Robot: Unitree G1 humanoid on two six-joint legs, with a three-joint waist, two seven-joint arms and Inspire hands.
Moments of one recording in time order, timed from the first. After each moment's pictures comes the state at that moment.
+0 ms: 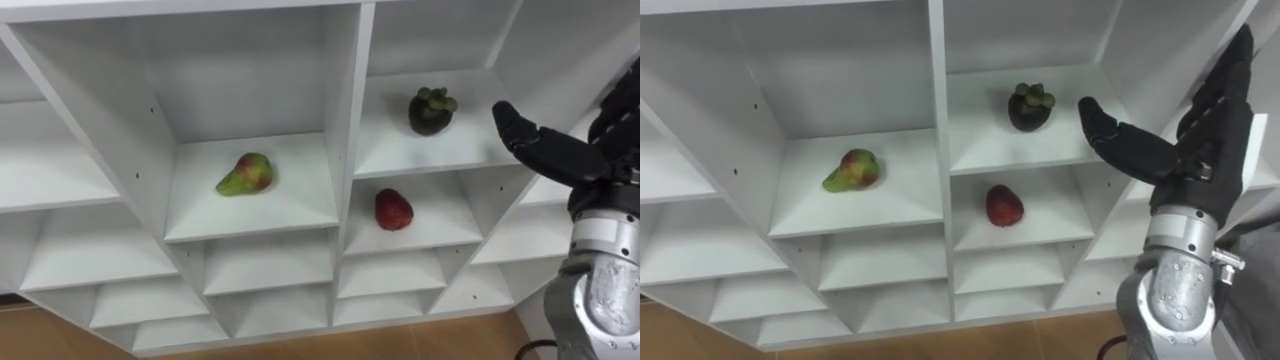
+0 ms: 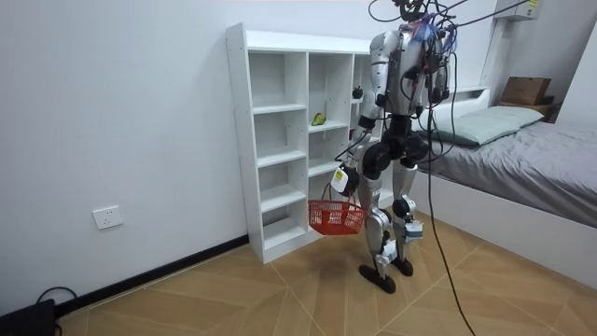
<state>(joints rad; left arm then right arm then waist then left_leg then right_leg) 0.19 0.20 0.00 1.17 0.03 0.03 0.06 0.14 -0.22 -0.06 -0.28 0.23 -0.11 -0.39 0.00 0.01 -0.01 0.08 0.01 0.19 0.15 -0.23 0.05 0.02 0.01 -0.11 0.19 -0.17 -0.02</state>
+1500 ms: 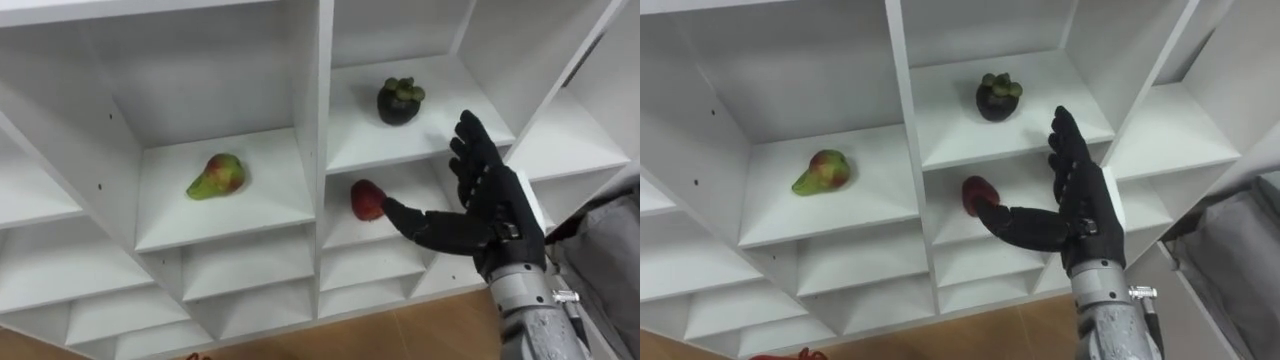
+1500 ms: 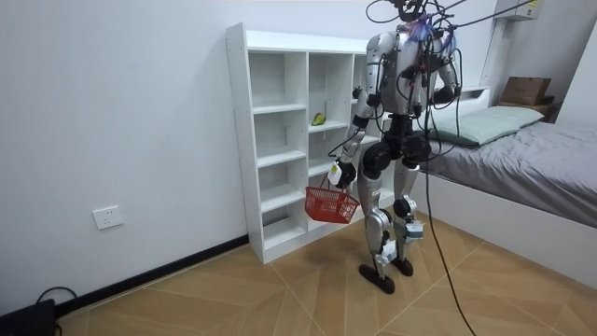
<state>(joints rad) 0.13 0.21 -0.10 1.14 -0.08 -0.01 0.04 0.31 -0.24 0.15 -0.26 0.23 -0.08 -0.12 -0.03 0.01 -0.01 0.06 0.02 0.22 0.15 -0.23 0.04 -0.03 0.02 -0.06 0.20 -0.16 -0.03</state>
